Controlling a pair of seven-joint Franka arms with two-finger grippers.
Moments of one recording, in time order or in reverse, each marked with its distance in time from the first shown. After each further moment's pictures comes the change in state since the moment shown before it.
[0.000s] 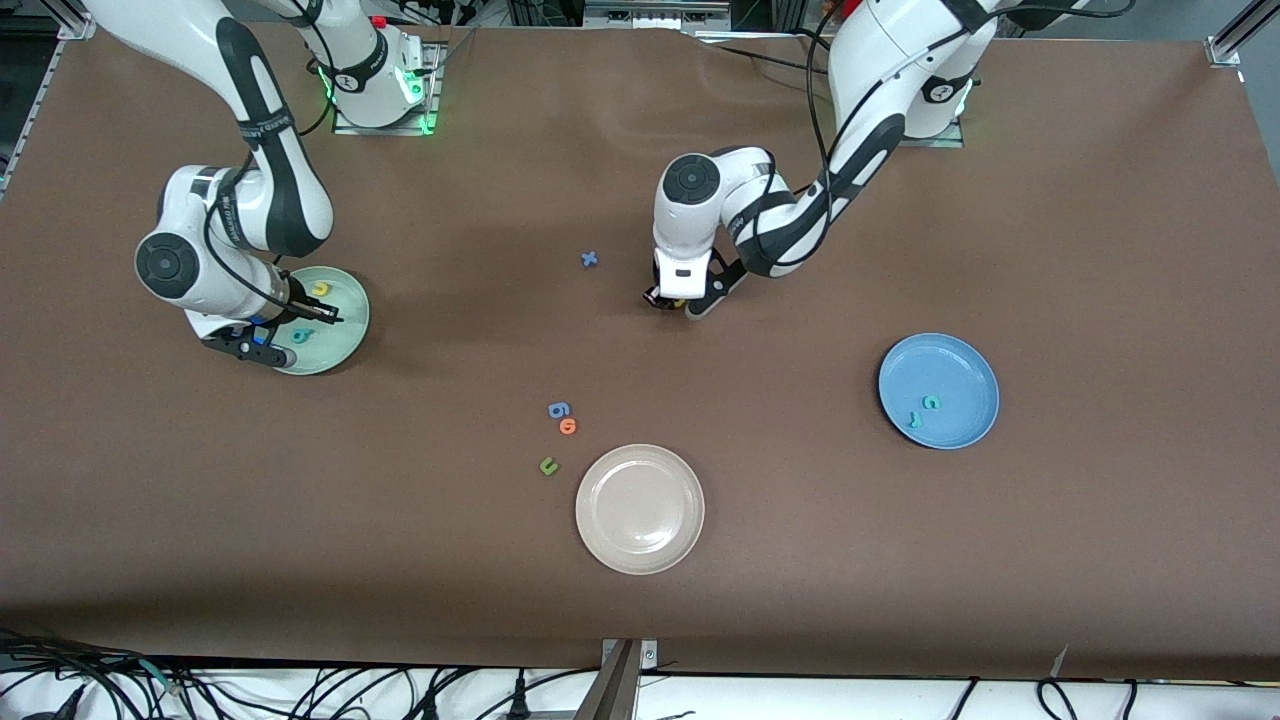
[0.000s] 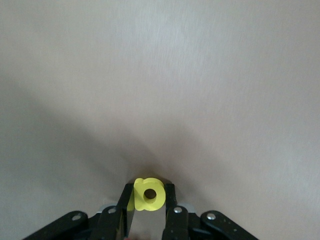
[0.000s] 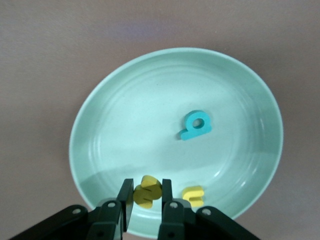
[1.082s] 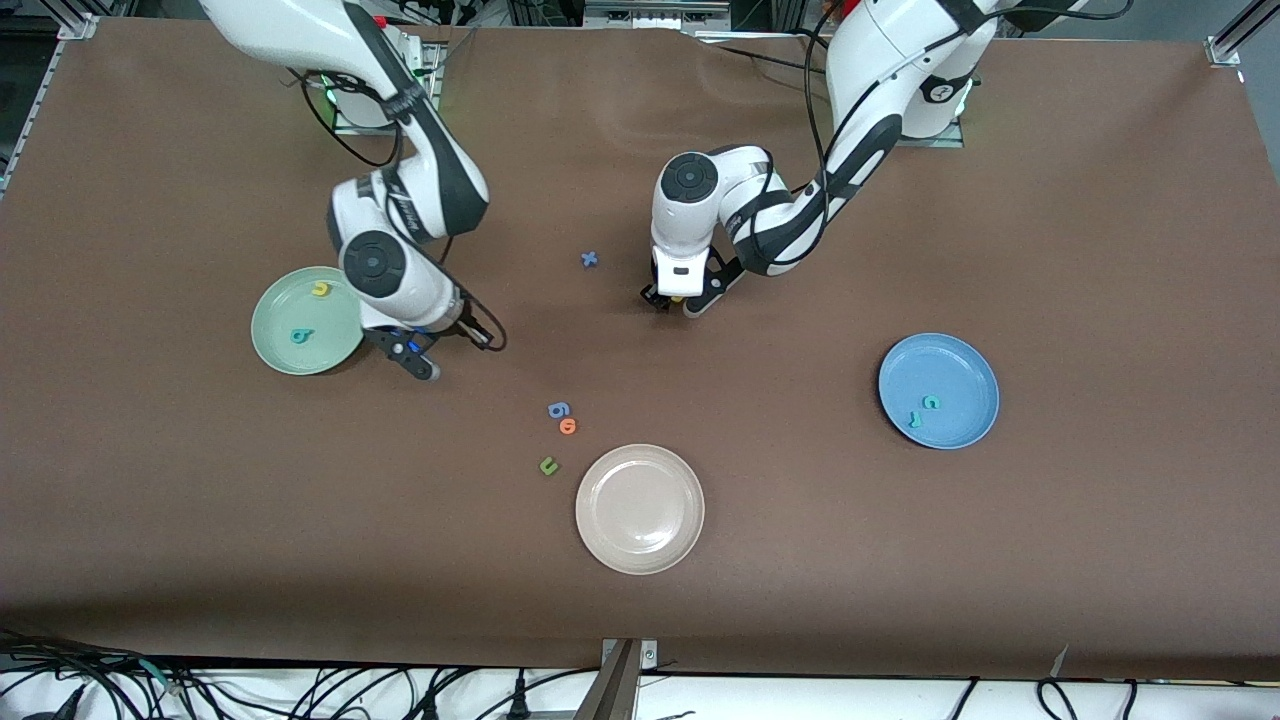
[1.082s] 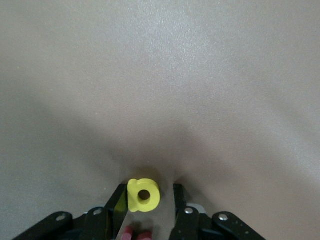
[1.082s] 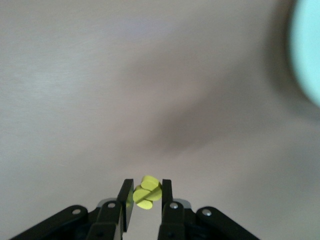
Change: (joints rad) left arm -0.021 0.005 -0.011 -0.010 -0.001 0.015 -0.033; right arm 0.005 0.040 0.378 0.255 0.000 -0.159 0.729
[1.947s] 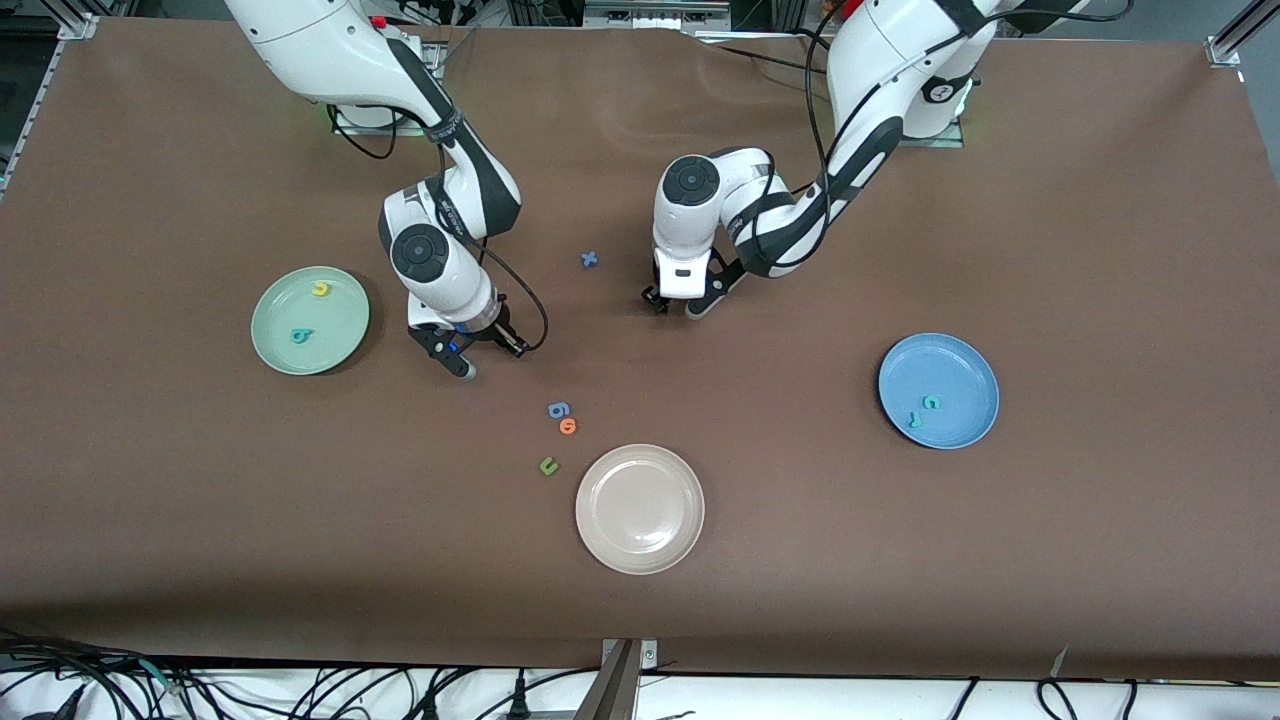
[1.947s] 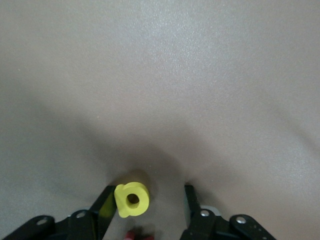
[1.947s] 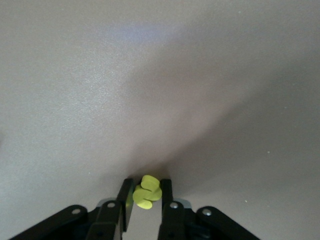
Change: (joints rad) left arm 0.003 0.003 0.001 -0.001 -0.001 0.001 0.000; right arm 0.002 0.161 0.114 -0.077 0.001 0.460 0.168
